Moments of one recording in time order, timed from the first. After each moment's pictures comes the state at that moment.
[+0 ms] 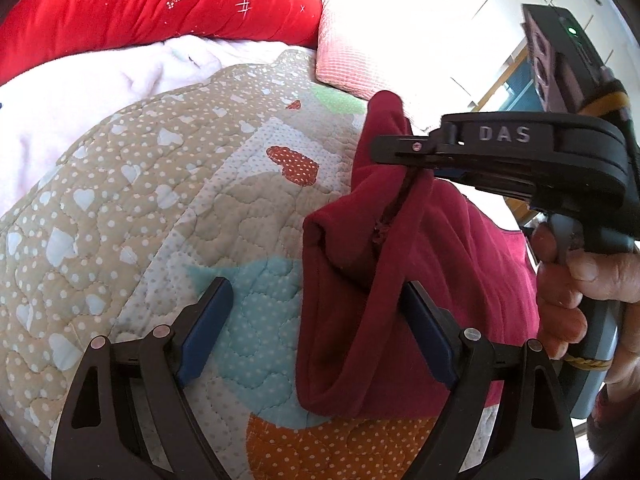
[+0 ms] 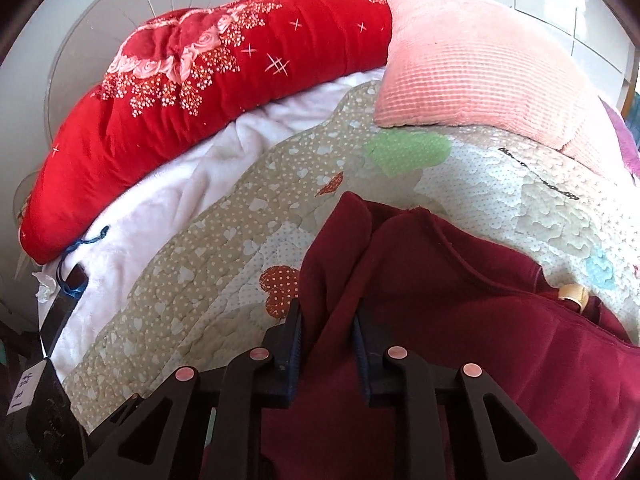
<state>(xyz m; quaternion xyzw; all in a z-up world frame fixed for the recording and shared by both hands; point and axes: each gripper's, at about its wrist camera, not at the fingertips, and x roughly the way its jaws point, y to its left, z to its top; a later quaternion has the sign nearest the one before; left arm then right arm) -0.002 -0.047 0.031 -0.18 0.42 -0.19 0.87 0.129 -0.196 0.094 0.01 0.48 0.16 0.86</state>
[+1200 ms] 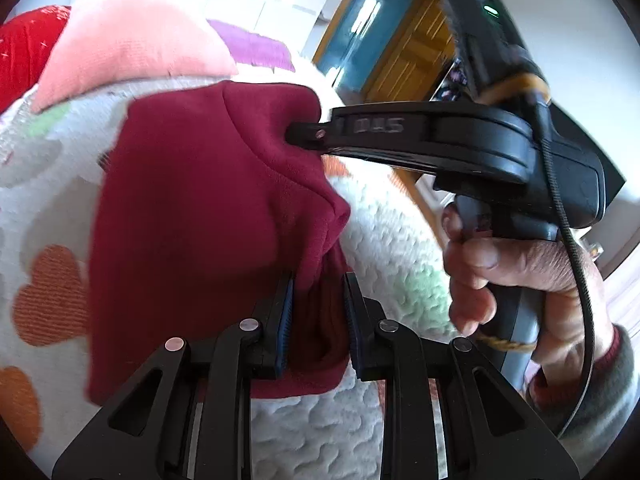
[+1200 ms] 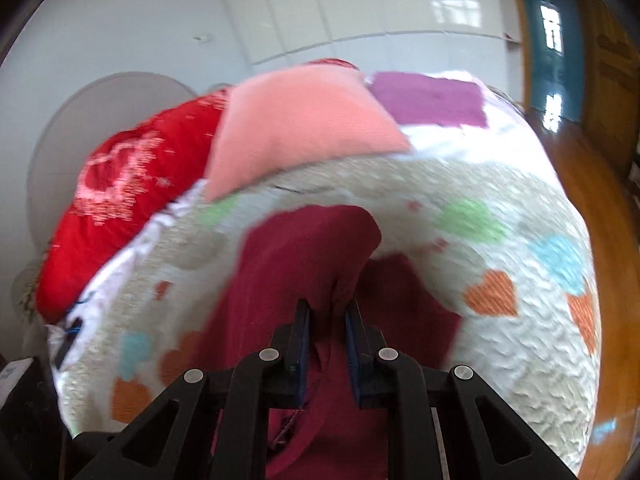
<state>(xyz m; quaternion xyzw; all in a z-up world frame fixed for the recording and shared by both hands) -0.087 -0.304 0.097 -0.02 0.43 -0.40 0.81 -0.011 -0.465 0.132 0.12 0.39 0.04 0.91</state>
